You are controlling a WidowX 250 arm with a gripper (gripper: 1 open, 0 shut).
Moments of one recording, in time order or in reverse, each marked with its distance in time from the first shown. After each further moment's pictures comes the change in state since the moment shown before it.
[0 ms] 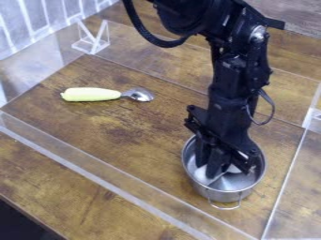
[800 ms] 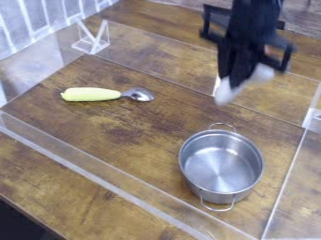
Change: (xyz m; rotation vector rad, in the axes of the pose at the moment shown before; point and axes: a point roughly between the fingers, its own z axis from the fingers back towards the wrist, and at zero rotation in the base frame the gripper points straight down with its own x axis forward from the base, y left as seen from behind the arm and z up) arm 0.037 0.042 0.101 0.083 -0.122 0.270
